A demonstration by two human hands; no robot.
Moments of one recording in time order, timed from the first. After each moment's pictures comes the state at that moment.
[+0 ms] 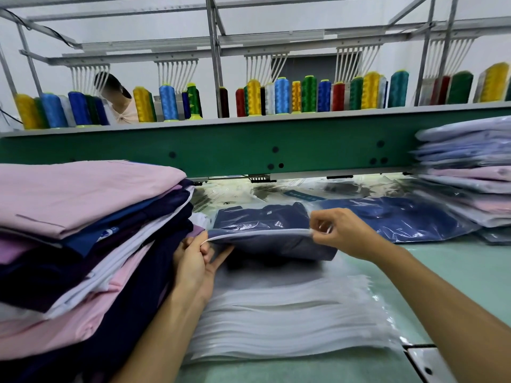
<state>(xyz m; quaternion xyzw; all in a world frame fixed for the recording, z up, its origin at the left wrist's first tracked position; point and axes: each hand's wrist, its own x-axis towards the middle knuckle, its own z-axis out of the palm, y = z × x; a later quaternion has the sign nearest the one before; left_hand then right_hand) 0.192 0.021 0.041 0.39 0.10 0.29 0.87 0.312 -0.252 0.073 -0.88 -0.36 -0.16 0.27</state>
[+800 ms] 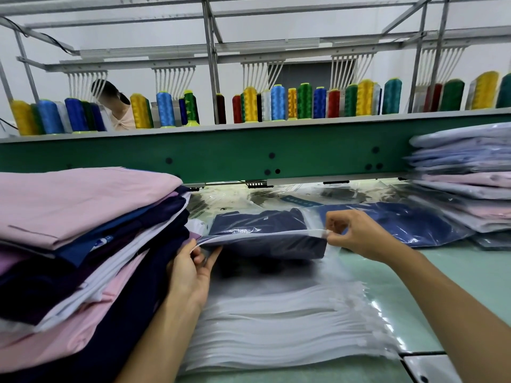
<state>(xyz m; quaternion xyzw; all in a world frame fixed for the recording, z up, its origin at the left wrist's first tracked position) 0.197 0.025 0.044 0.28 0.12 0.28 0.91 0.317 -0.284 0.080 -0.88 -0.32 -0.11 0.32</state>
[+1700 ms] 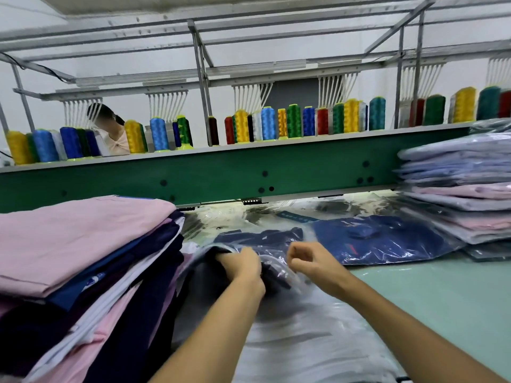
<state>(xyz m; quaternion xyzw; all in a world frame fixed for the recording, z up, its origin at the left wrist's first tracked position) 0.260 -0.069 0.082 0.49 0.32 0.28 0.75 0.278 -0.222 0.072 -0.77 -0.36 -0.02 0.53</state>
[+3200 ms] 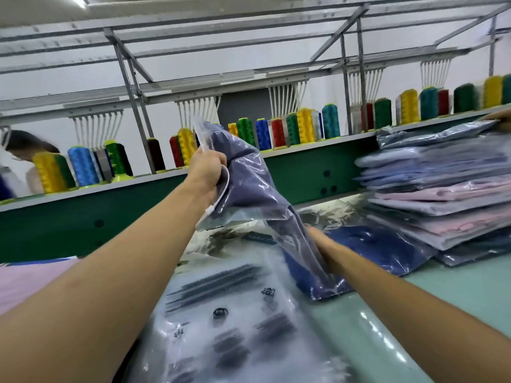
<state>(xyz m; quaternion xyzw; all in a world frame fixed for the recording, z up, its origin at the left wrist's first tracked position) 0.372 -0.086 0.290 0.67 -0.01 0.26 0.69 0.447 -0.280 0.104 -0.76 -0.08 0.05 0.65</state>
